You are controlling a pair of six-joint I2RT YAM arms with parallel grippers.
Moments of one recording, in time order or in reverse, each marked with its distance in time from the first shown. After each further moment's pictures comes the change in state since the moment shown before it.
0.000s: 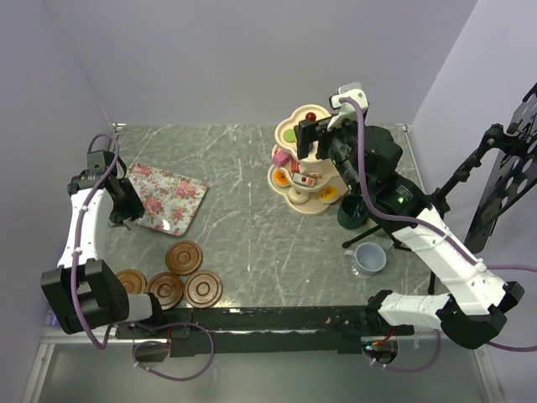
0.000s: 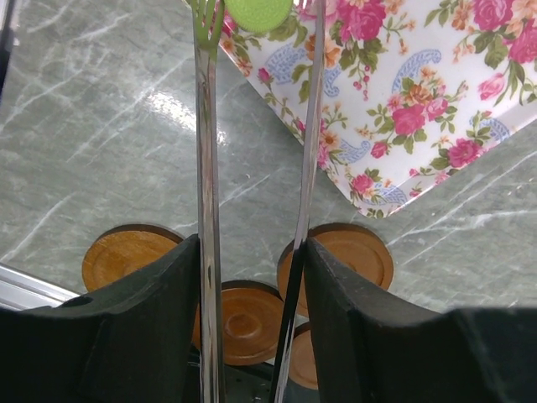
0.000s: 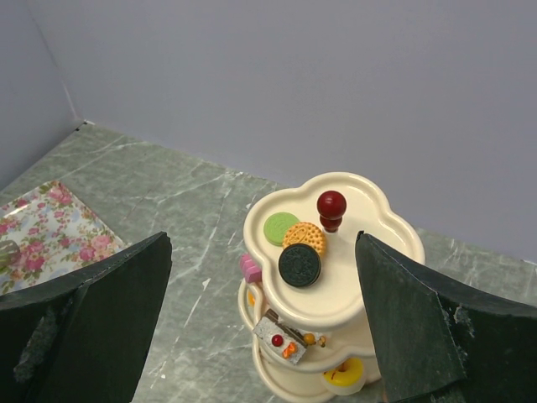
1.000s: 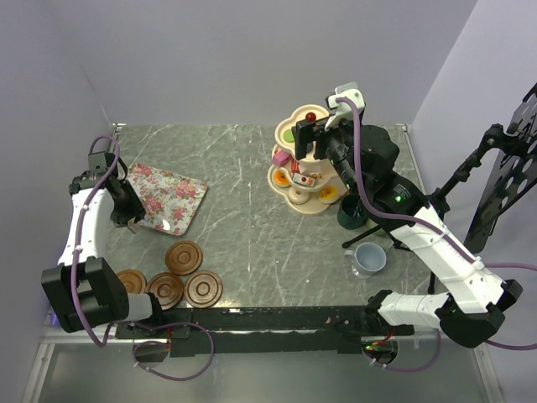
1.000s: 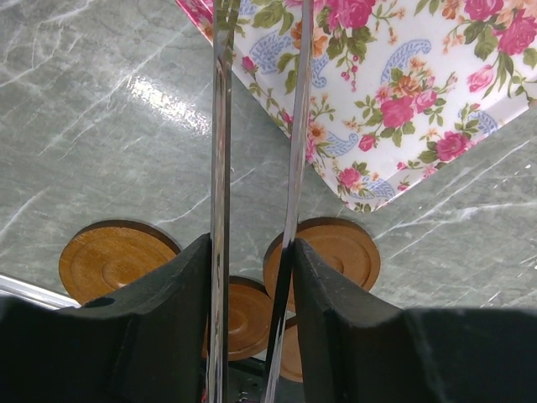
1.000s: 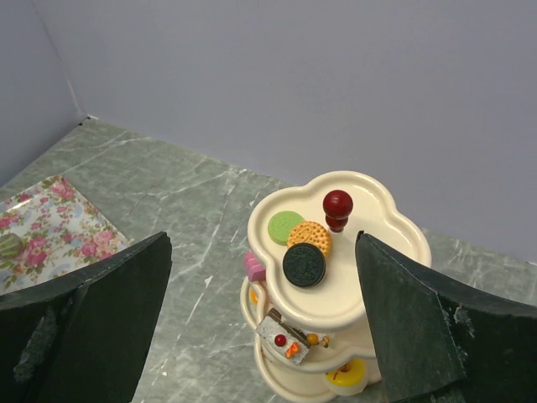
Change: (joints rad) left arm 0.002 0.011 -0.014 0.003 0.041 -0.031; right arm 0.000 0.011 0.000 0.000 -0.014 0.000
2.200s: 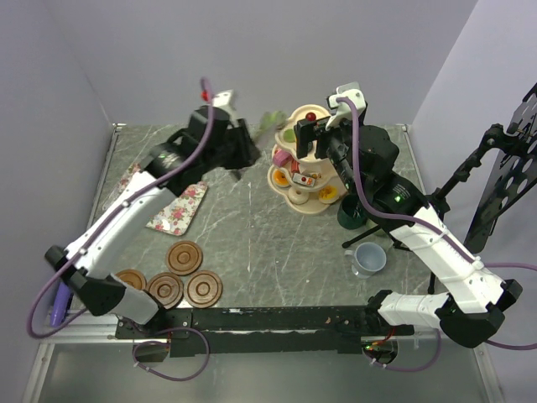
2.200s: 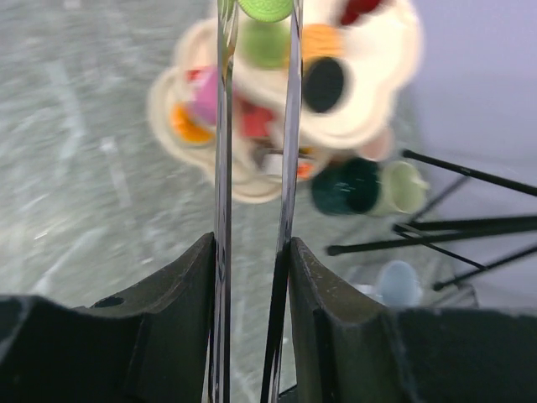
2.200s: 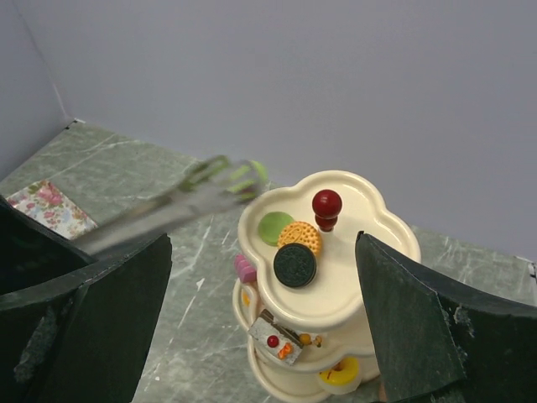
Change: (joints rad) left arm -0.922 0.115 0.594 0.193 -0.093 -0.283; right arm 0.000 0.000 -0.005 0.009 0.030 -0.008
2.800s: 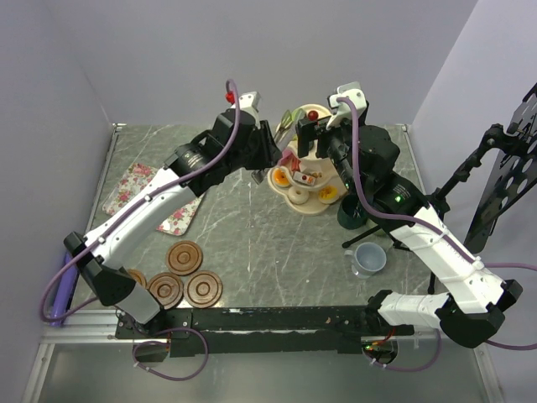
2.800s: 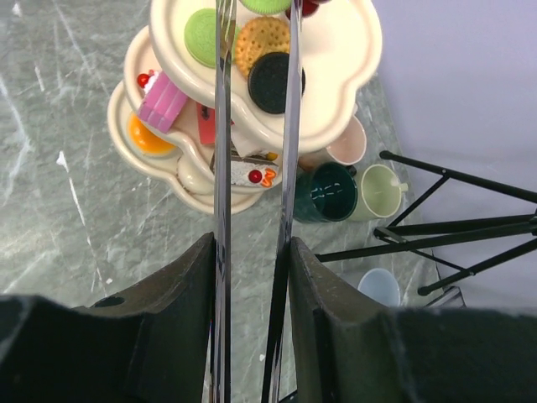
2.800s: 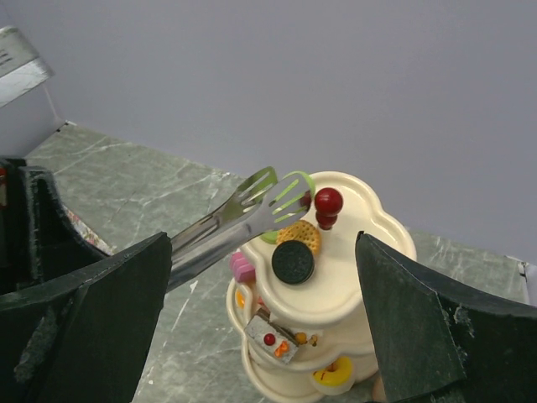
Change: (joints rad) left arm -0.130 0.128 0.078 0.097 -0.031 -0.020; right arm 0.000 -0.001 0.000 0.006 0.019 -0.015
